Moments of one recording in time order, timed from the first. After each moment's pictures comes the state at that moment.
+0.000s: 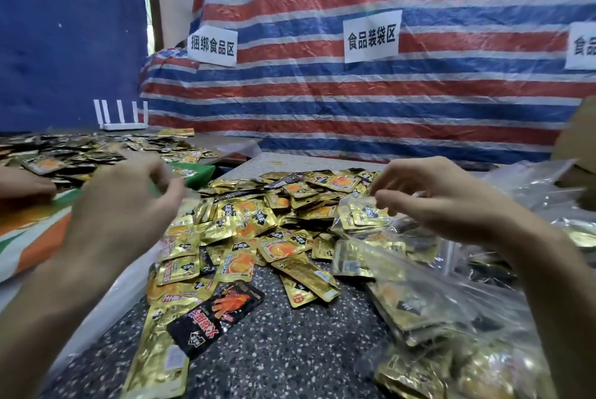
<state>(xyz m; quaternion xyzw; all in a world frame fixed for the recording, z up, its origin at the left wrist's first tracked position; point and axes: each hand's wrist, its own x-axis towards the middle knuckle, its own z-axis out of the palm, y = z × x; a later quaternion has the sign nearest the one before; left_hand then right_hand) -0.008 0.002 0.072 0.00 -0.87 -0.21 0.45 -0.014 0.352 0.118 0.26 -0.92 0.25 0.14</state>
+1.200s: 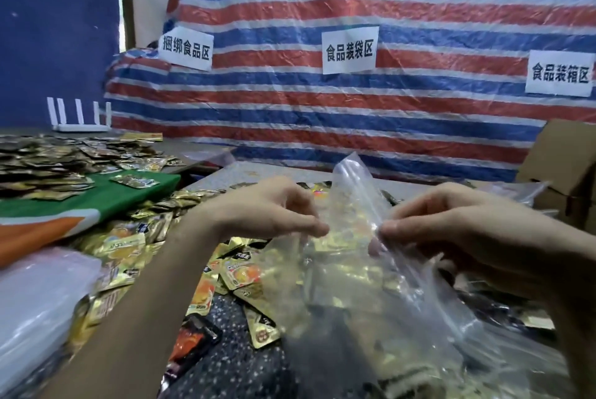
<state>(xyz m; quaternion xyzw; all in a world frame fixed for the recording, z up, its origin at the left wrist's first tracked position) -0.091 0.139 0.103 -0.33 -0.88 -0.34 -0.03 0.000 0.371 0.135 0.16 -0.82 0.53 -0.15</state>
